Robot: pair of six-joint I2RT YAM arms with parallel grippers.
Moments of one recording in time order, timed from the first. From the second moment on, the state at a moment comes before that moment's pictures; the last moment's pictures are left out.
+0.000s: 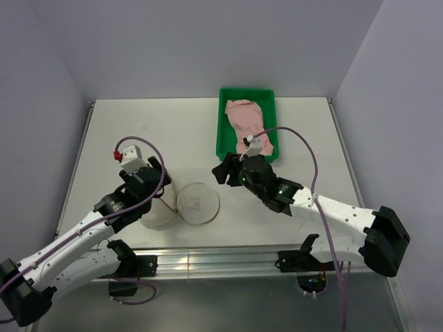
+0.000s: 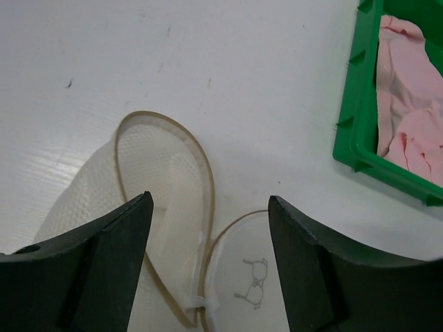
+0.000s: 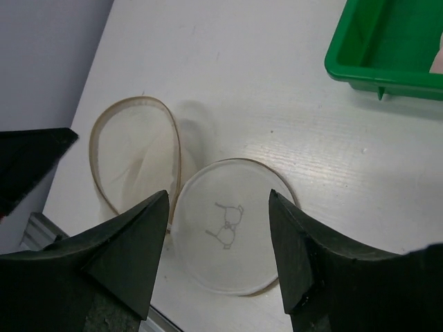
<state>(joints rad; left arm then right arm) -0.79 0.85 0.68 -0.42 -0.78 -0.84 0.88 1.14 0.74 0.04 0.26 0.71</state>
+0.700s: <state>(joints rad) -0.60 0.51 0.61 -0.56 -0.50 -0.85 0.79 1.39 0.88 -0.12 0.24 0.54</state>
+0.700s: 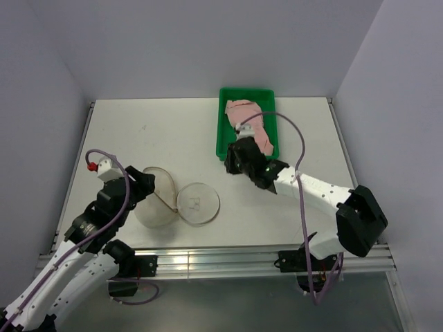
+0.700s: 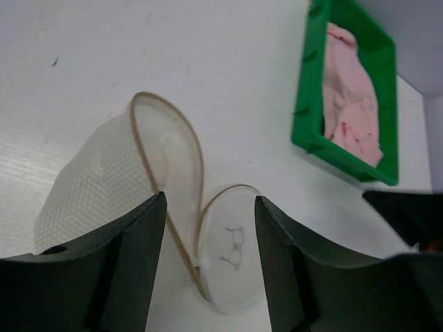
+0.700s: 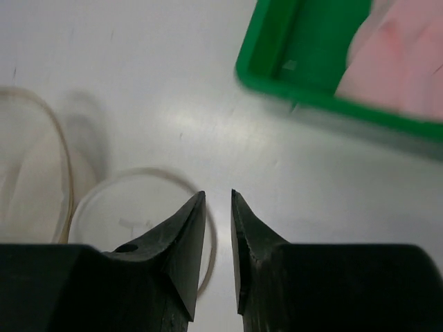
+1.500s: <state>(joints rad) -0.60 0.68 0.64 -0.21 0.07 -0.70 0.21 2.18 1.77 -0.41 0.19 0.40</state>
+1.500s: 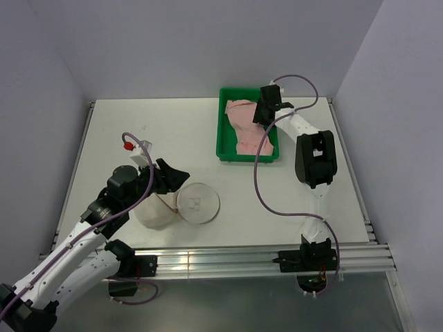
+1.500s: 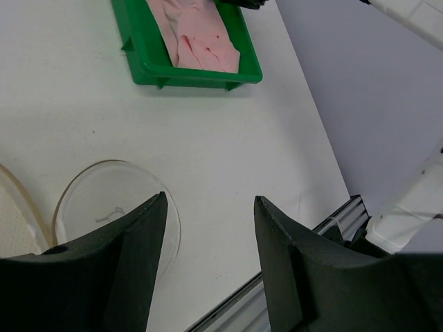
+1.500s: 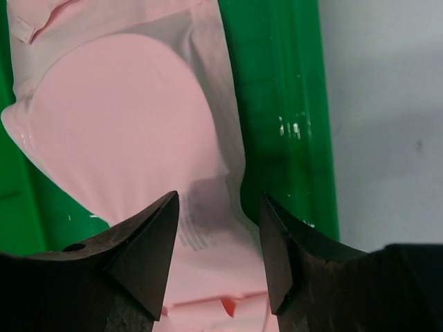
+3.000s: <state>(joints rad) -0.60 1.07 0.58 0.30 0.25 -0.77 0.25 1.44 1.14 0.26 -0.07 0.65</state>
